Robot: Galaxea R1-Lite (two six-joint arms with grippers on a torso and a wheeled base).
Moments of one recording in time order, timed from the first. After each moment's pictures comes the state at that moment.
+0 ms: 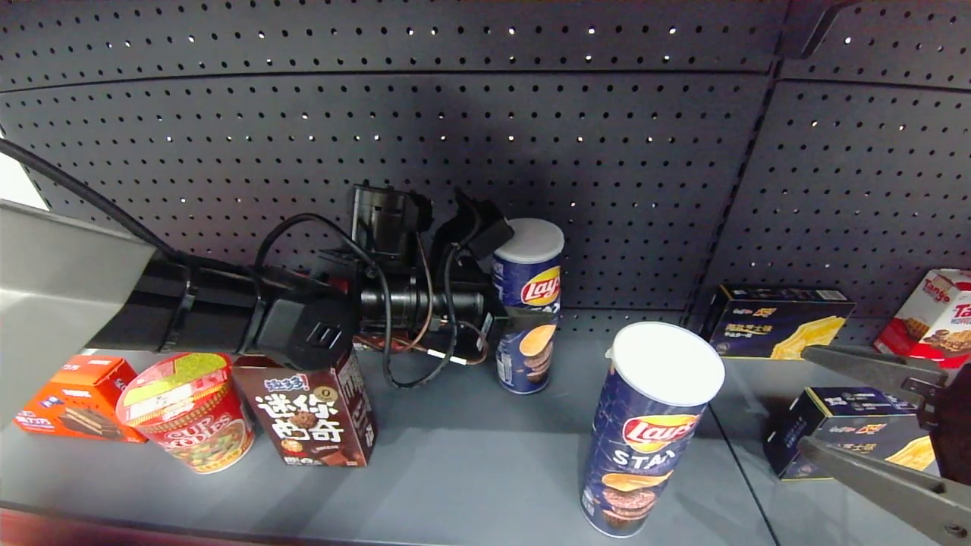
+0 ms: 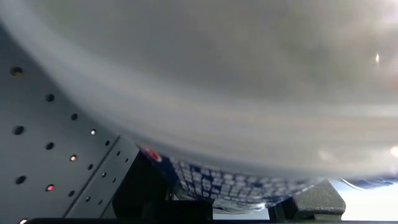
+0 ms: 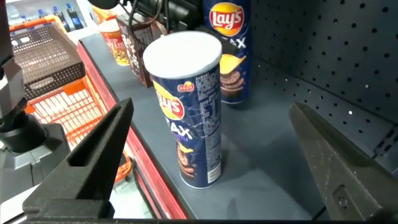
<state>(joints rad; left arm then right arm) -0.50 2.03 -1.32 -0.37 -0.61 0.30 0.39 1.01 -0.36 -0.67 0.53 0.01</state>
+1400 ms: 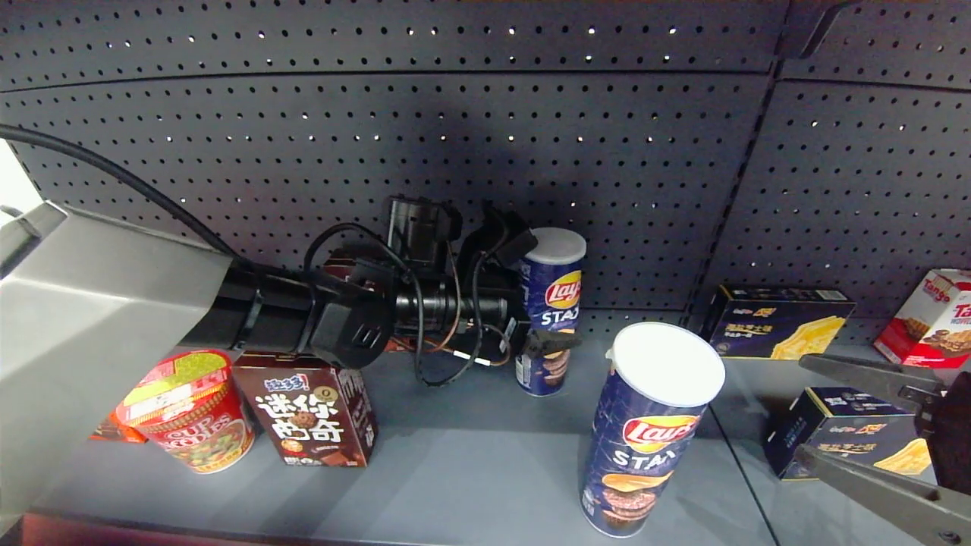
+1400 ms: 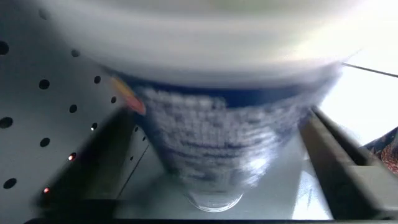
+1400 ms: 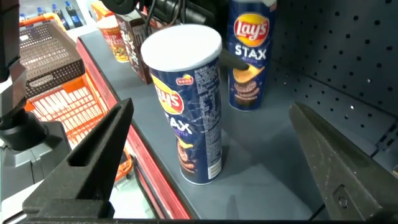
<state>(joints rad) -0.53 2.13 -1.41 -0.37 -0.60 0.30 0.39 1.01 -0.34 -0.67 0.53 0.01</state>
